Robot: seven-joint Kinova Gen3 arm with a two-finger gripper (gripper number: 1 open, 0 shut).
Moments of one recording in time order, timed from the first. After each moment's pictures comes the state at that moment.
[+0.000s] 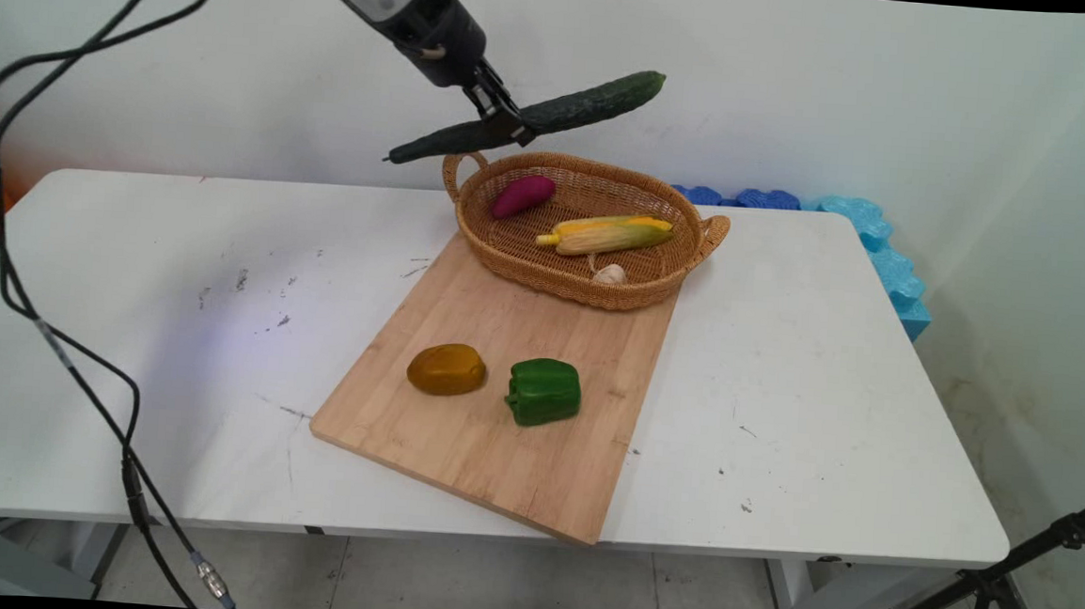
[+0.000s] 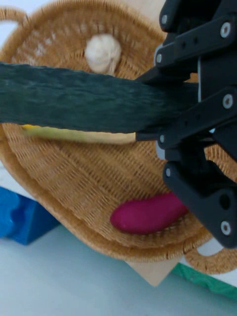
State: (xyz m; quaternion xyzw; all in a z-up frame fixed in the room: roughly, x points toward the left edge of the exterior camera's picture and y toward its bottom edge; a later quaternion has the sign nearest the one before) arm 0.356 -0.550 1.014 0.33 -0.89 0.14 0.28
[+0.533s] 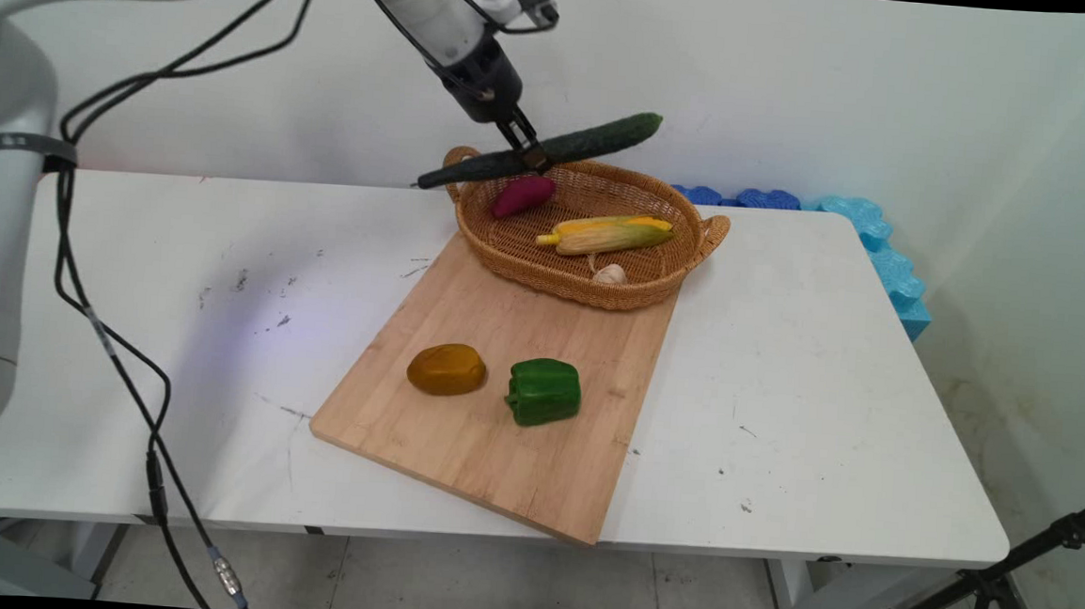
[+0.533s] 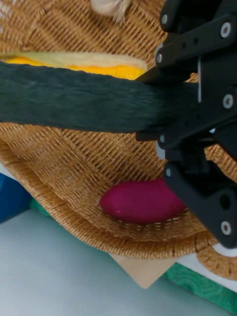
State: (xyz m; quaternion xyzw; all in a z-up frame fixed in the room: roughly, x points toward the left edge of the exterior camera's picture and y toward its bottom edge) arm 0.327 -0.608 0.955 0.38 -0.89 0.14 0.23
